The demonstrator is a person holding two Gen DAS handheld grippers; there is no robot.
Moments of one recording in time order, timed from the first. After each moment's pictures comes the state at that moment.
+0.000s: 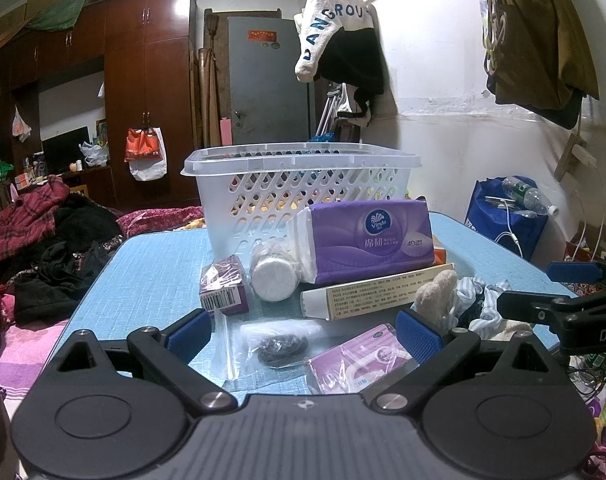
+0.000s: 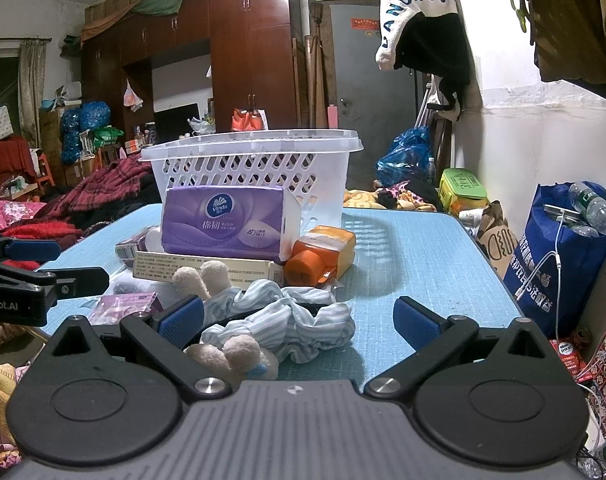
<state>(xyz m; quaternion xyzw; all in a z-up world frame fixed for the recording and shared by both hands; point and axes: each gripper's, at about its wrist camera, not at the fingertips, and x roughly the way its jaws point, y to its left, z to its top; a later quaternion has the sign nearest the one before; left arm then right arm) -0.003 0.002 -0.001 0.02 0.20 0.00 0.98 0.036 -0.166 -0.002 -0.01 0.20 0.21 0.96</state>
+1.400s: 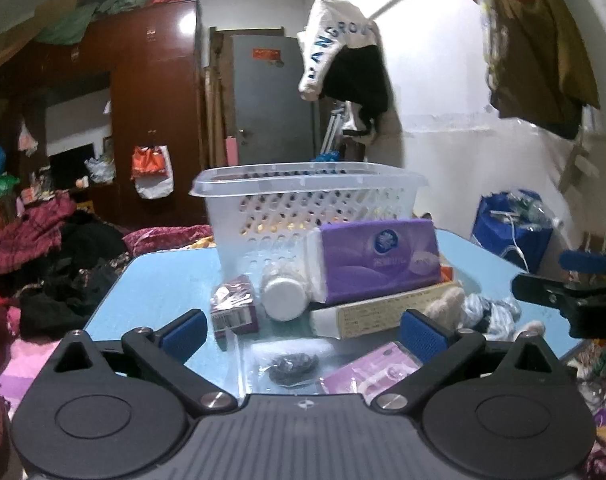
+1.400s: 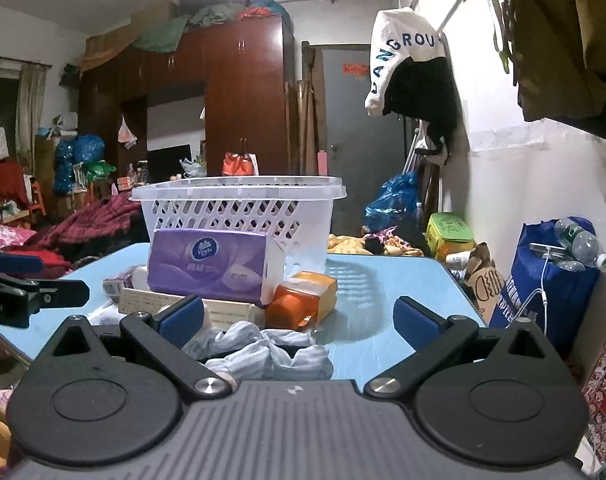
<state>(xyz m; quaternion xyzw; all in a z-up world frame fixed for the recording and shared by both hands) -0.002 0.003 -0.001 0.03 0.17 0.01 0.98 0.035 -0.170 -0.001 -0.01 0.13 0.19 0.97</state>
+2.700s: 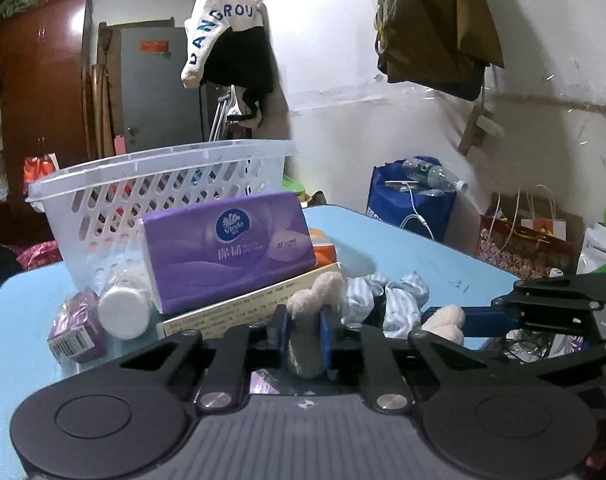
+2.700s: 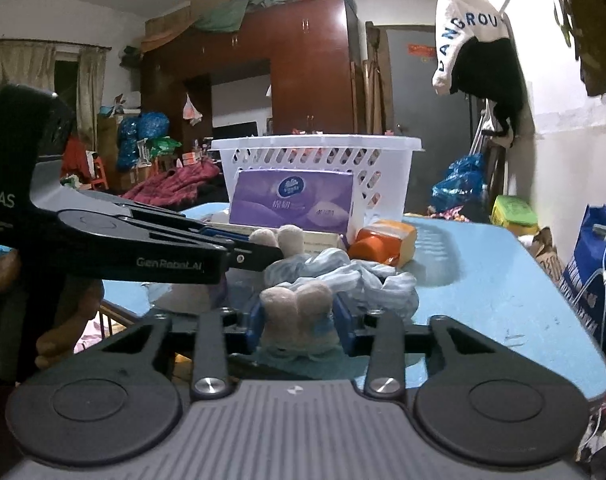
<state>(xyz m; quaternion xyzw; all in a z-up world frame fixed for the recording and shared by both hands) 0.038 -0.044 -0.027 0.06 0.19 -0.16 0.97 0.009 -0.161 -0.033 -0.03 0.14 0.29 0.95</state>
